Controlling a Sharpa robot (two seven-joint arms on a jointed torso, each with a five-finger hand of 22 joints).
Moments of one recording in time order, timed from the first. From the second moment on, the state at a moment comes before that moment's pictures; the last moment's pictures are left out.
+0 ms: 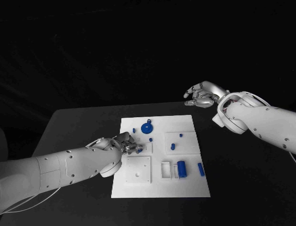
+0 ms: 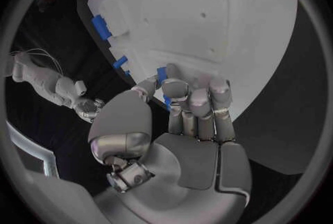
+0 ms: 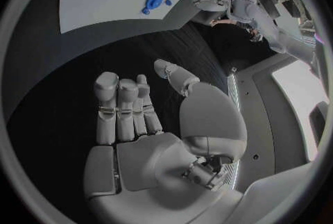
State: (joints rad) left arm 1.16 -0.58 -0.24 1.23 -1.01 -0.43 -0.35; left_hand 0.88 -0.07 0.46 0.01 0.32 1.24 -0.02 0.35 0.86 1.38 -0.12 1.05 0.64 1.16 -0.22 1.51 0.71 0.13 0.98 -0.15 1.20 1.31; right arm 1.32 -0.64 -0.04 1.10 -1.10 -0.33 0.09; right_hand 1.01 -0.18 0.62 -0.22 0.39 0.87 0.14 0.27 0.51 0.96 0.03 1.19 1.03 1.23 -0.07 1.16 0.99 0.15 1.22 -0.07 1.00 1.31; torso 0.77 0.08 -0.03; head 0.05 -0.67
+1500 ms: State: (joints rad) left arm 1.16 -0.65 -0.20 1.24 -0.58 -0.42 -0.14; left_hand 0.96 -0.03 0.45 -0.04 0.08 1.13 0.01 0.32 0.88 1.32 -0.09 1.03 0.63 1.13 -0.19 1.48 0.69 0.12 0.97 -0.14 1.18 1.30; right arm 1.32 -0.64 -0.04 1.12 -1.10 -0.32 0.09; right_hand 1.01 -0.18 0.62 -0.22 0.40 0.88 0.14 0.27 0.51 0.96 0.03 1.19 1.03 1.23 -0.07 1.16 0.99 0.15 1.22 -0.07 1.00 1.31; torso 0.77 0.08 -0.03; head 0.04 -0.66
